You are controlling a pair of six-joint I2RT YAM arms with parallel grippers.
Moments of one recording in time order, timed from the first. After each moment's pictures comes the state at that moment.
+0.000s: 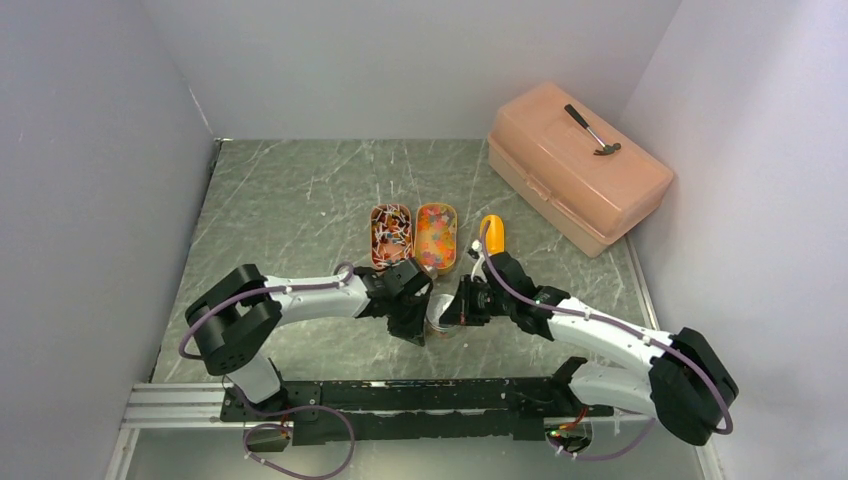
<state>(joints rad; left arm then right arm) -1.00 1.62 0.90 -0.38 0.20 -0.77 0.74 1.11 0.49 -0.10 -0.34 0.81</state>
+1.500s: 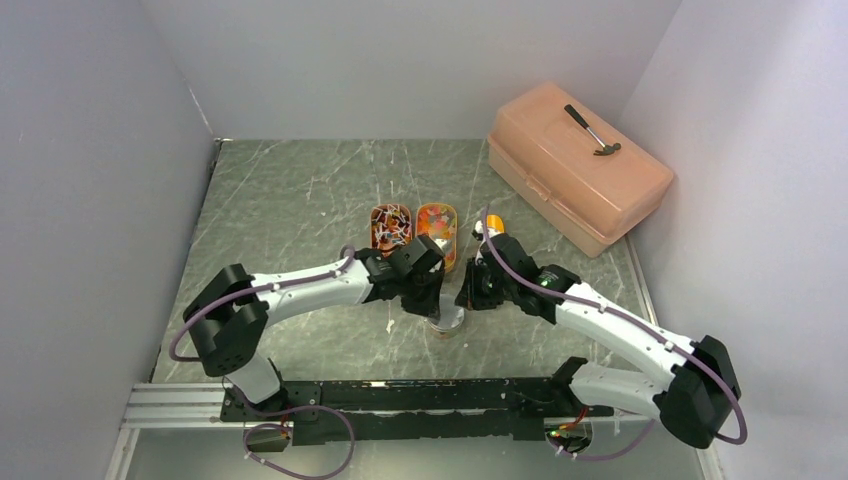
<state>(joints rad) -1.00 1.62 1.10 -0.43 0.15 -0.71 0.75 1.09 0.73 -0.49 -0.10 0.64</state>
